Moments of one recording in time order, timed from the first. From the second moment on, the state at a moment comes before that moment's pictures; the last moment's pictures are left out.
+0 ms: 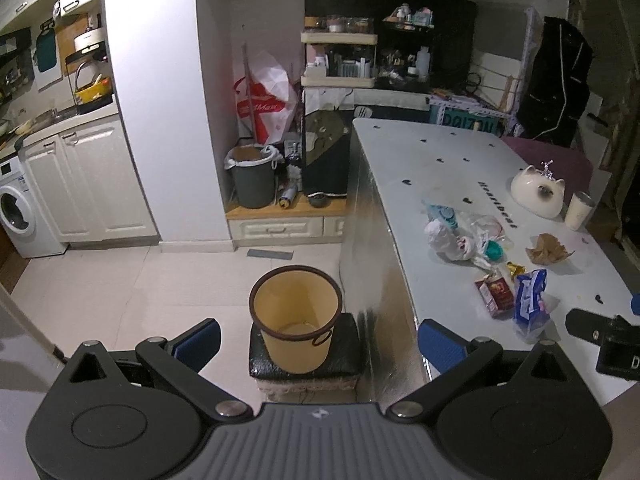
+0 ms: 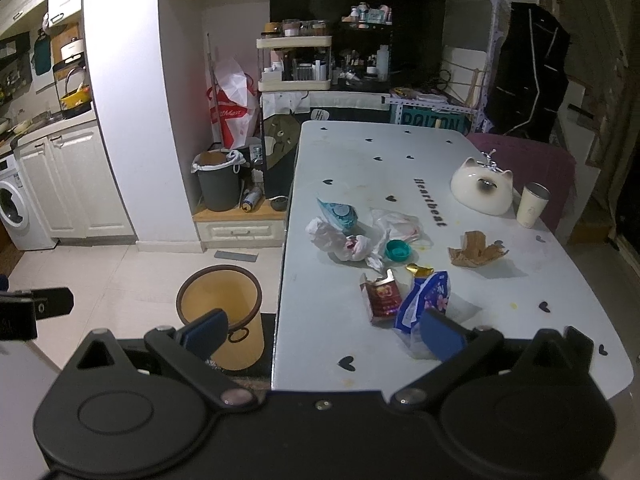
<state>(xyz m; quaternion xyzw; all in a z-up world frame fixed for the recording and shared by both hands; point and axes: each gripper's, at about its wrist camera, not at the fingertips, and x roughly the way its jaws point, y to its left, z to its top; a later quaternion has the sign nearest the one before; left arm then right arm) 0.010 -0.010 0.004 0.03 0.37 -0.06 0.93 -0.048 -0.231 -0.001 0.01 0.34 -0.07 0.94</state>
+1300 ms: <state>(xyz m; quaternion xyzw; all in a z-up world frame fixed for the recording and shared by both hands) 0.136 -0.200 -0.045 0.04 0.47 -0.02 0.88 0.123 -0.402 -0.172 -0.03 0.45 0.04 0.89</state>
